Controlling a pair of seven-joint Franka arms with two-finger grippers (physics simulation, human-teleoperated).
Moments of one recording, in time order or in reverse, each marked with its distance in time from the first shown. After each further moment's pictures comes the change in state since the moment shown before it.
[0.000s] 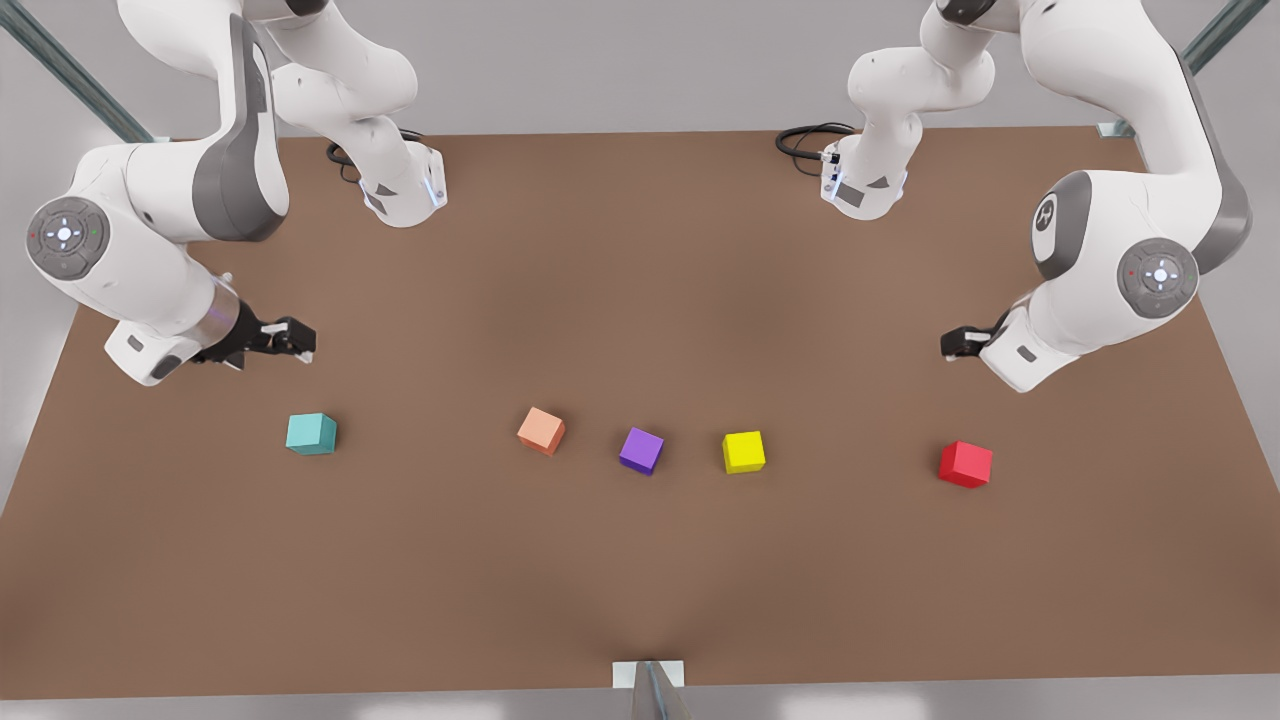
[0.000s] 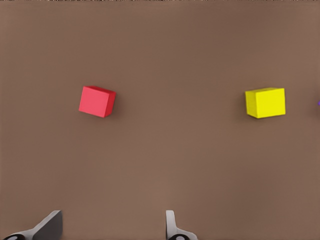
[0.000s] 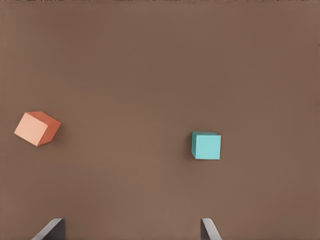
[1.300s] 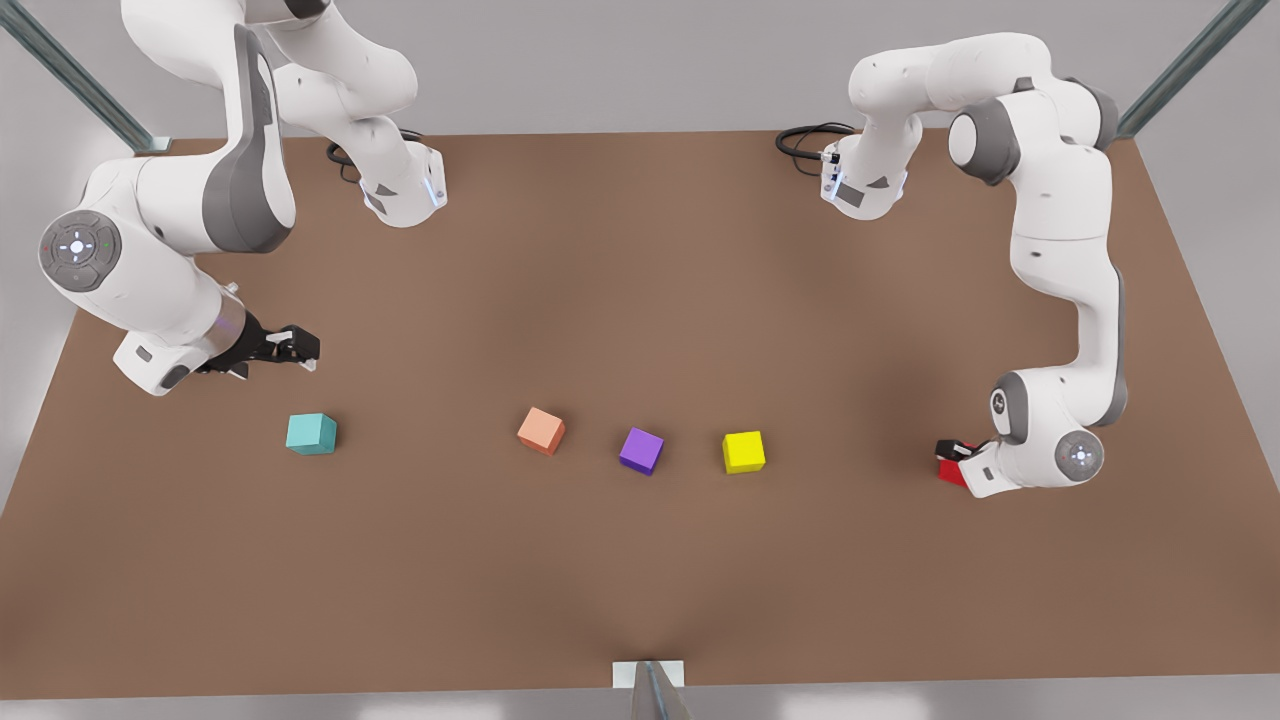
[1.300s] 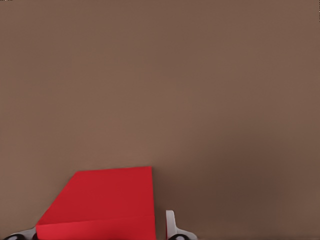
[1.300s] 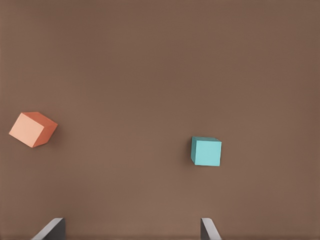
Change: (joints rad) left arm 0.098 0.565 0.142 -0.094 -0.016 0.648 0.549; right arm 0.002 0.012 -0.001 -0.019 -0.003 0.033 -0.027
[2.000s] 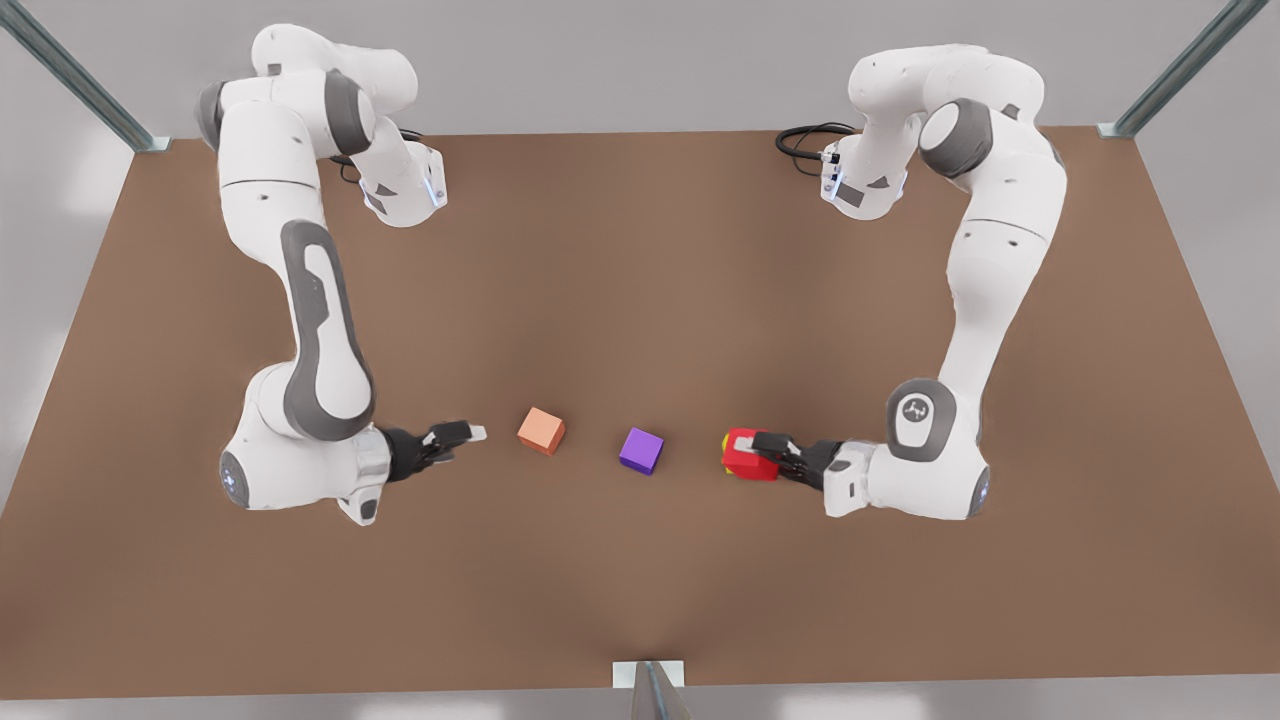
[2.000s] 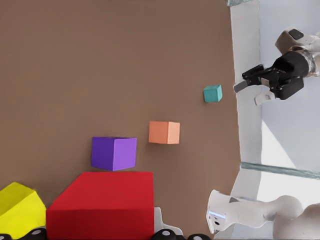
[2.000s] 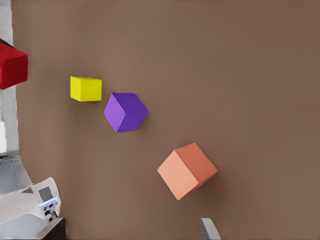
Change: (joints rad) left arm -0.017 0.191 -0.592 0.446 -0.654 -0.324 -0.228; right arm 0.010 0.602 0.045 0.306 0.857 0.001 -0.388
